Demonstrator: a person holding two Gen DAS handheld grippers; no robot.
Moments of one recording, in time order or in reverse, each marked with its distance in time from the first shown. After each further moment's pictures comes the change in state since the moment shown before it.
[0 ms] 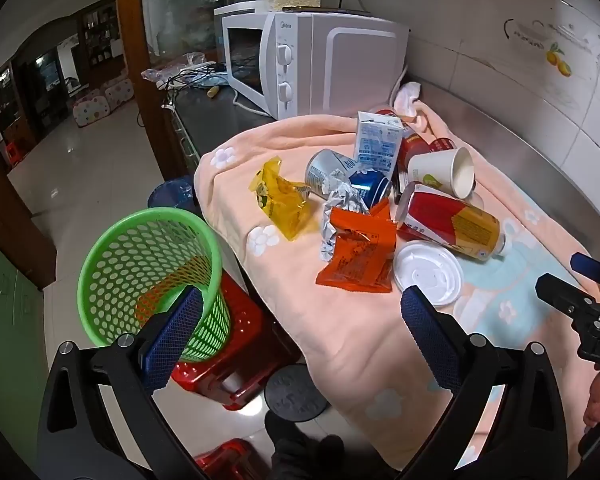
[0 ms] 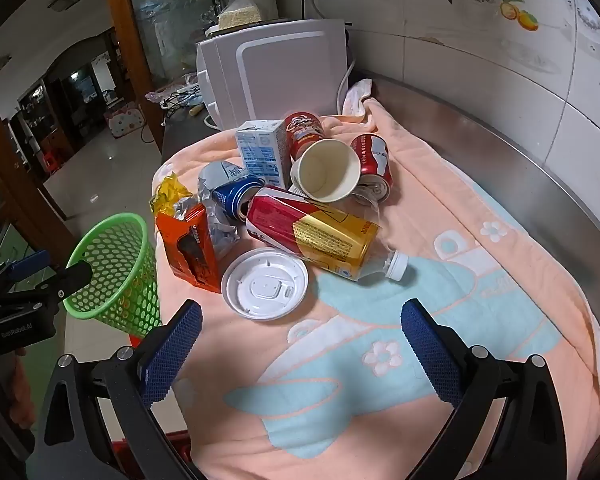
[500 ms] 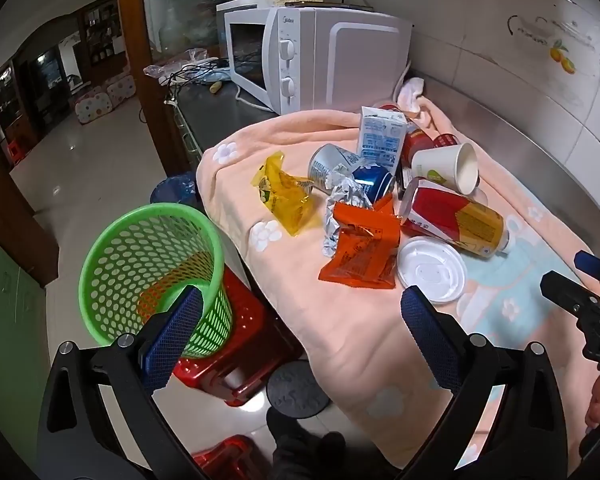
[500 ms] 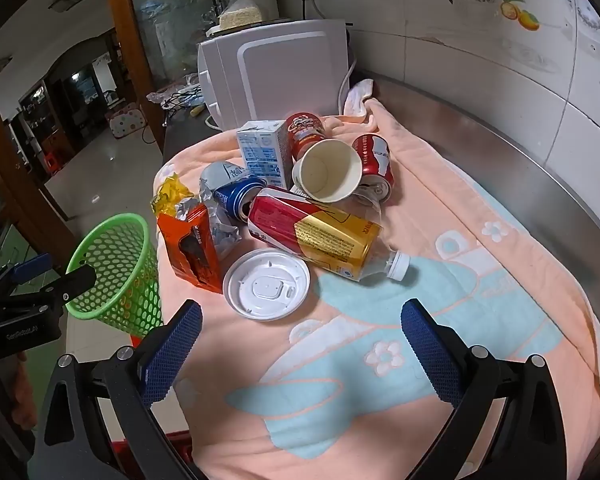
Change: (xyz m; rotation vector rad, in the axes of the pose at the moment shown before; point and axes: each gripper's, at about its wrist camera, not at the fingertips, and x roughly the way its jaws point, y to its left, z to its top) left arm 0.003 0.001 -0.003 -0.007 0.009 0.007; right arm -0.001 0.001 0.001 0.003 -0.005 0.006
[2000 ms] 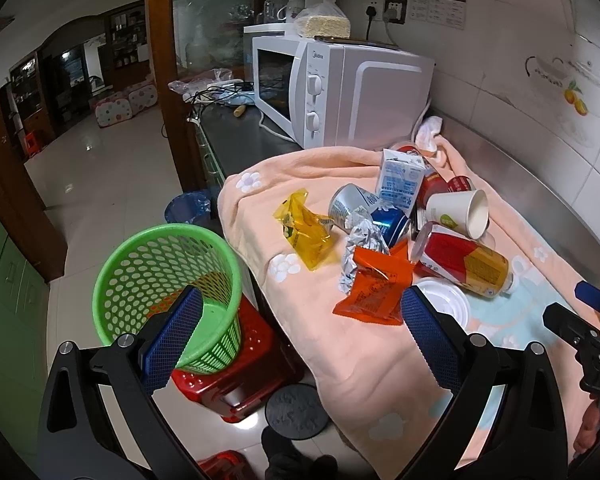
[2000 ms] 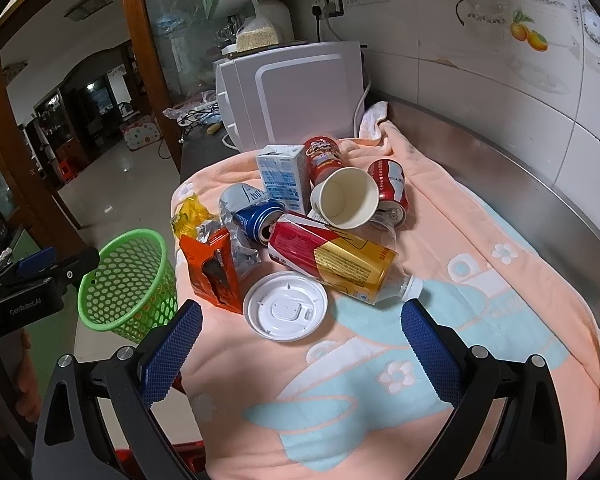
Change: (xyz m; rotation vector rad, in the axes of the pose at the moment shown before) left arm -0.017 0.014 0.018 -0.069 -0.088 0.042; right arm -0.009 0.007 0.007 -0.015 -0.070 0.052
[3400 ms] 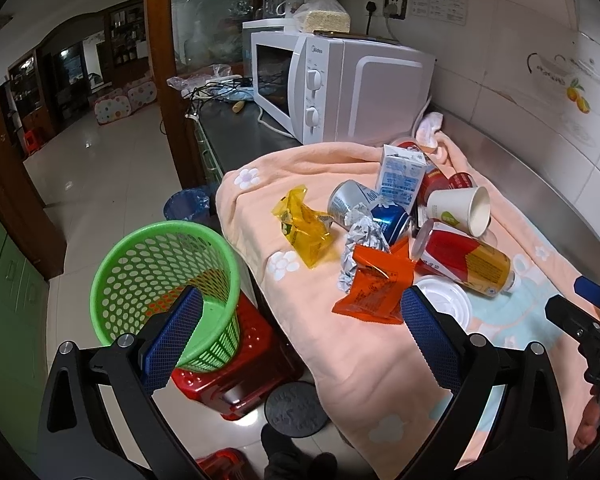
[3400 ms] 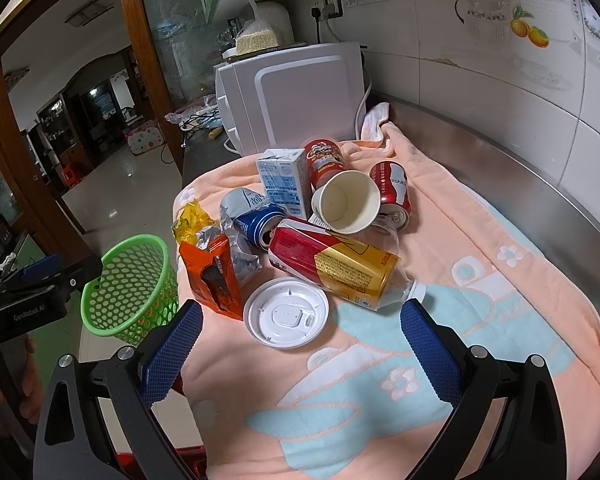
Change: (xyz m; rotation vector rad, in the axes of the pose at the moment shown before) left arm 0.007 -0.001 0.000 0.003 0.019 -0.002; right arm 0.004 -0.003 0.001 0.010 -0.010 0.015
